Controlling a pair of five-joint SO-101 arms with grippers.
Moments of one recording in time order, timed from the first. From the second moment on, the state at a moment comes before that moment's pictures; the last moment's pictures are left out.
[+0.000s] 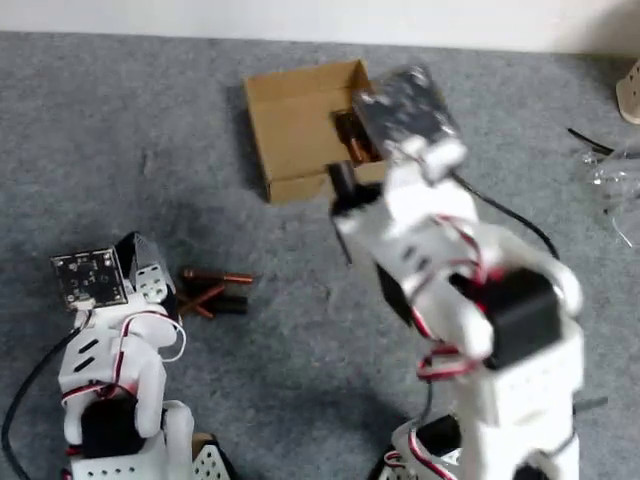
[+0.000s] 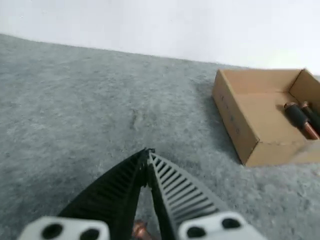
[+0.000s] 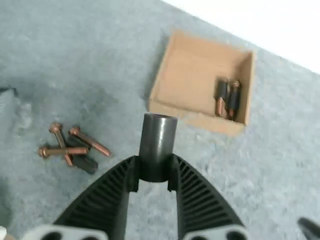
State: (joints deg) left arm -12.6 -104.2 78.3 53.8 7.2; right arm -28.0 -38.1 -9.7 92.7 7.6
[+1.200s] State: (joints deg) left arm -12.6 -54.2 65.3 57.4 5.2; right arm -8.3 -85.5 66.0 69.0 16.5
